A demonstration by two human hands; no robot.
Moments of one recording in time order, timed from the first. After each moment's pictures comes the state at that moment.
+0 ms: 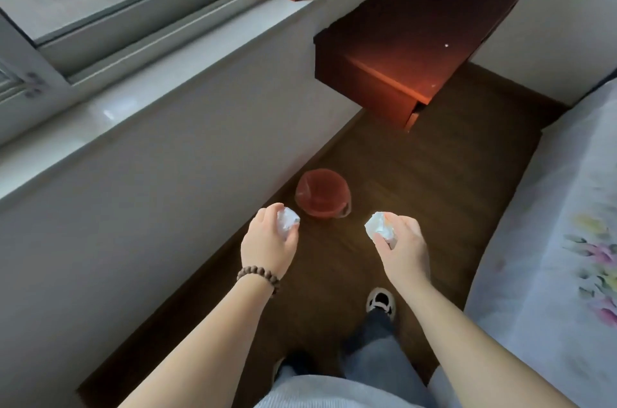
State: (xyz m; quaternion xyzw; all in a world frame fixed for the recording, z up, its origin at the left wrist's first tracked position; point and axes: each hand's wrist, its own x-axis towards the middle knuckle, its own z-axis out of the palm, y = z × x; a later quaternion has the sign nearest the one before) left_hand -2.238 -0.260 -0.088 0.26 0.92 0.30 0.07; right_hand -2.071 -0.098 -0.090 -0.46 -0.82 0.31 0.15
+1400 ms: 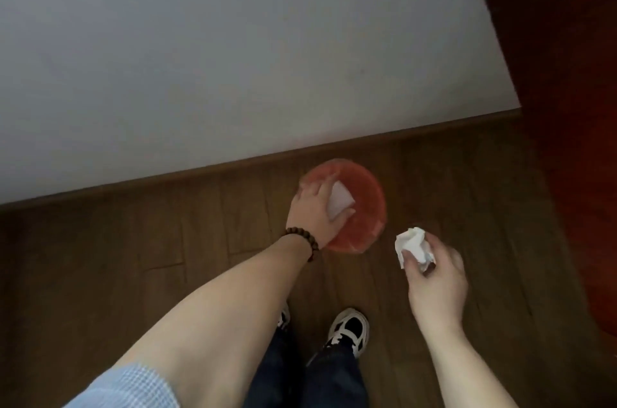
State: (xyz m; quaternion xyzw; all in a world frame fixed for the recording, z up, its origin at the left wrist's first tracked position) left_hand -2.418 0.061 -0.482 0.05 0.93 0.28 0.22; right_hand -2.308 0.237 -0.409 -0.33 -0.86 0.38 -0.04
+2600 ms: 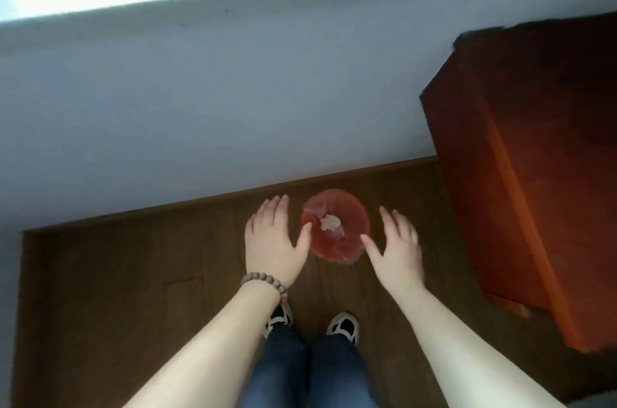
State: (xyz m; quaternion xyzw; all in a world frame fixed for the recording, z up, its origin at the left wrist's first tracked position) left_hand -2.388 -0.008 -0.253 -0.03 0.97 0.22 0.10; right_hand -2.358 0.202 -0.280 -0.17 -0.94 0.24 -0.16
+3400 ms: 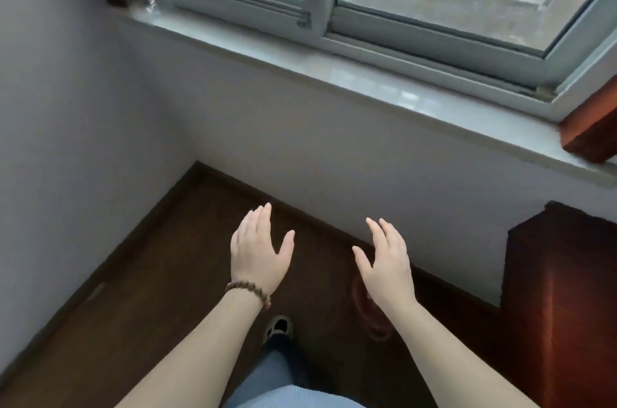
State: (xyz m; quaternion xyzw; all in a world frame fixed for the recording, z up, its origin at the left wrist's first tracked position) left_hand -2.201 -0.105 -0.073 -0.35 0.90 0.22 -0.12; right_hand -2.308 0.084 -0.078 0.20 -0.93 0.29 -0.12
